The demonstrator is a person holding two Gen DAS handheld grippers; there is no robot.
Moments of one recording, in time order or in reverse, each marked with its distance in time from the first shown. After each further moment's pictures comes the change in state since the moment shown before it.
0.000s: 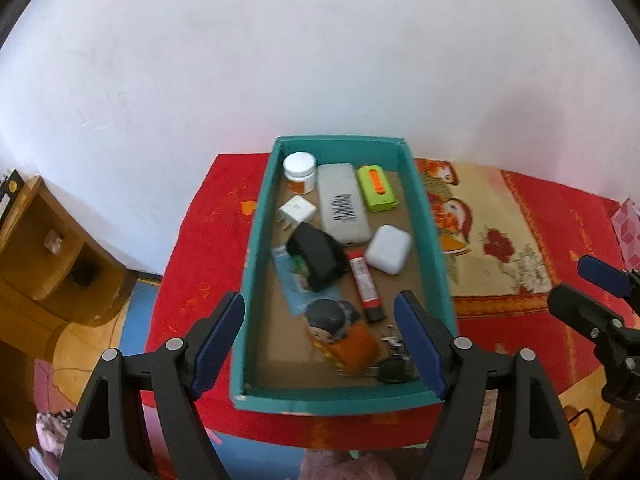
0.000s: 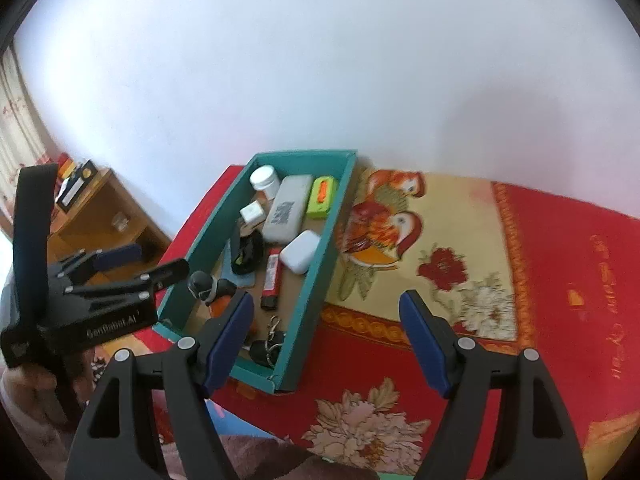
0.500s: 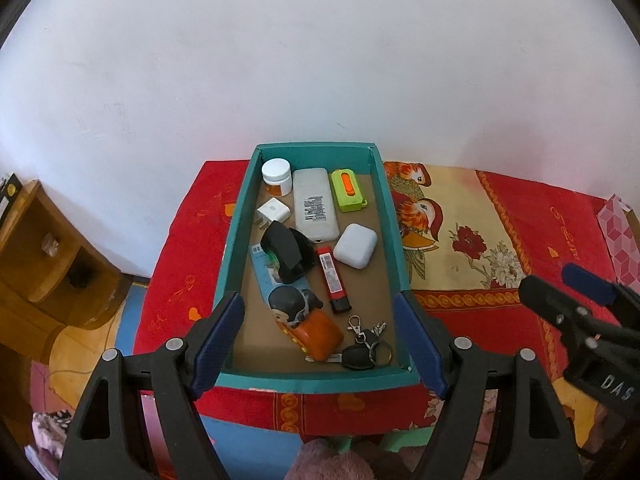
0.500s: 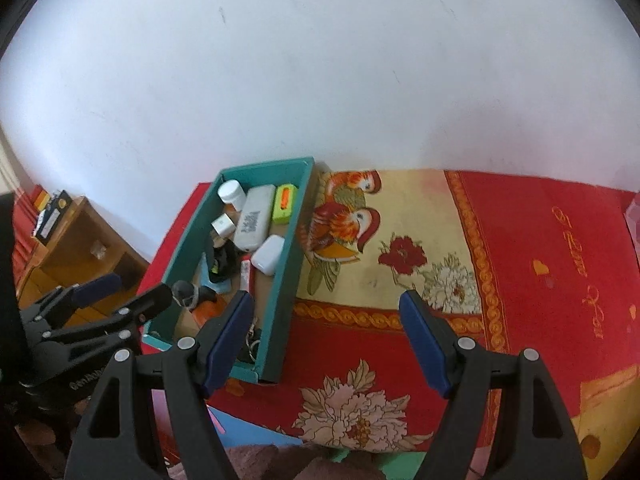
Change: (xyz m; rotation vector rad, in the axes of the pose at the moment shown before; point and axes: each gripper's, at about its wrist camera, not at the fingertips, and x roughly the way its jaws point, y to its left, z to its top) left arm -0.023 -0.022 -0.009 0.010 -0.017 -0.022; right arm -0.017 -0.012 -0.015 0.115 -0.019 -0.102
